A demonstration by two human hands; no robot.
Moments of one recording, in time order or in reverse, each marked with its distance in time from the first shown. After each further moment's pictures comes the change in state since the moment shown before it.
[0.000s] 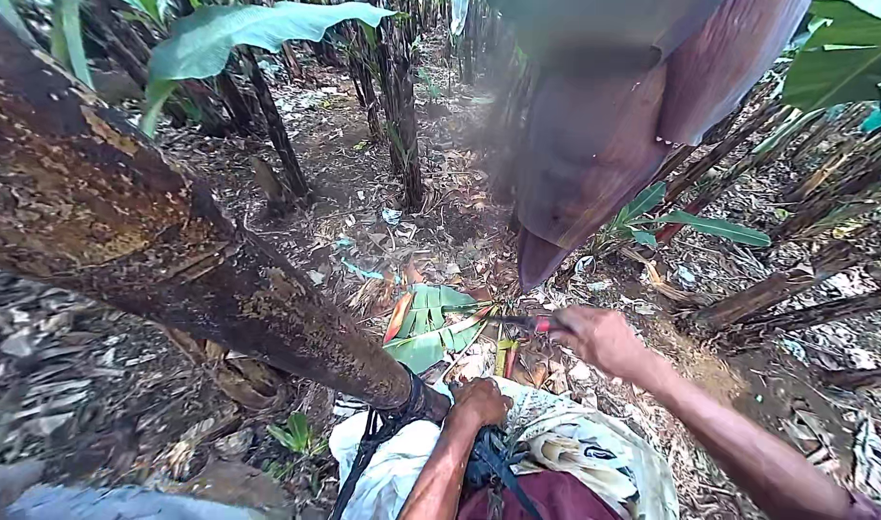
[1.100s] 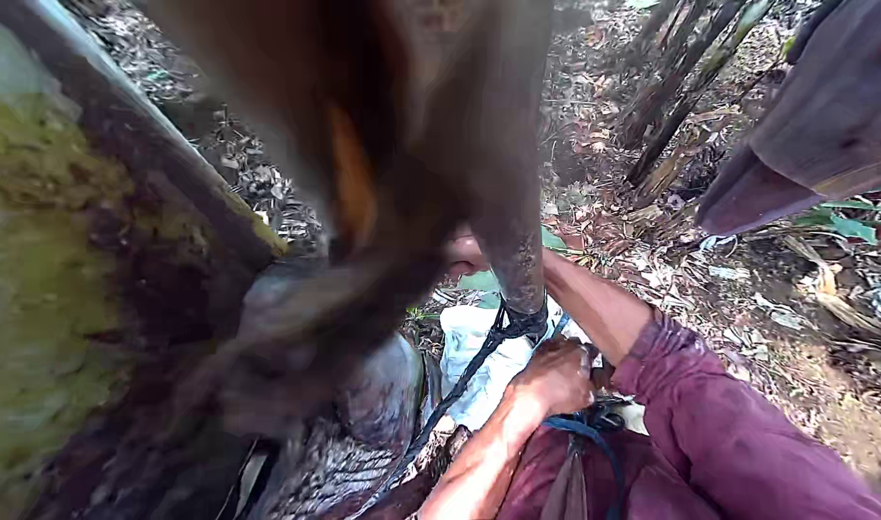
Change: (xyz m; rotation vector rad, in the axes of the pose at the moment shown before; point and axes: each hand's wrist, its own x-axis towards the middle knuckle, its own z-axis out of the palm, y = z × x) left_hand -0.113 -0.025 0.023 -0.190 0.294 0.341; right_hand 0.148 -0.340 0.068 1.396 -0.840 -0.979
